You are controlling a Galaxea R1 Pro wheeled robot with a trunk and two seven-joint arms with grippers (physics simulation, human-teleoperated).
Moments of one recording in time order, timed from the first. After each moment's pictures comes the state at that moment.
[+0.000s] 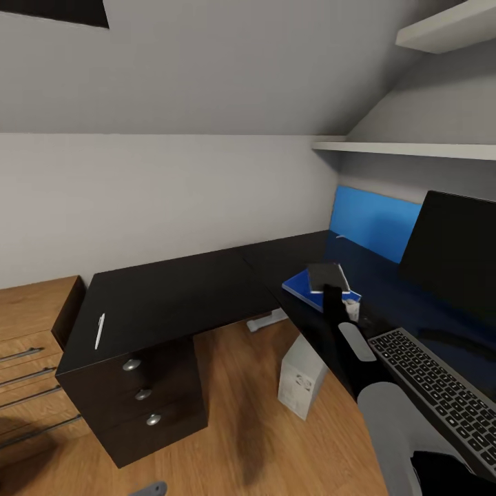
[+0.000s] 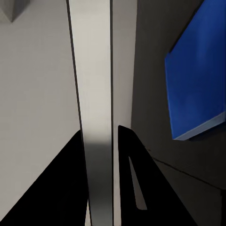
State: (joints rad) left arm -0.20 0.18 -0.77 -0.75 1.04 0.03 0.62; right arm -0.82 0.05 -0.11 -0.71 -1.35 -0.11 0.08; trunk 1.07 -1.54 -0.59
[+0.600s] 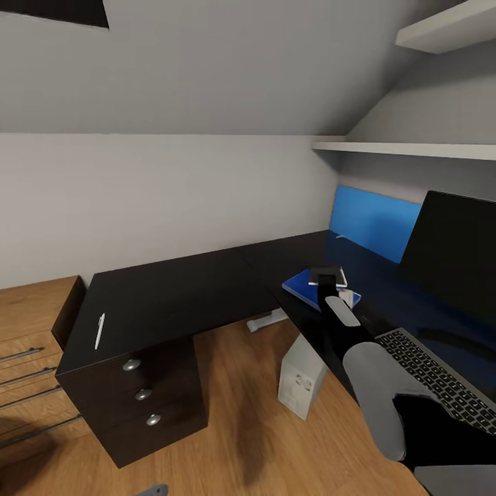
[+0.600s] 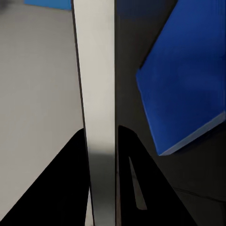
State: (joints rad) left arm -0.20 0.17 -0.77 -0.74 1.05 0.03 0.62; right arm -1.03 0.09 -0.11 -0.50 -1.36 -0.28 -0.12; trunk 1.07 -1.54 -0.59
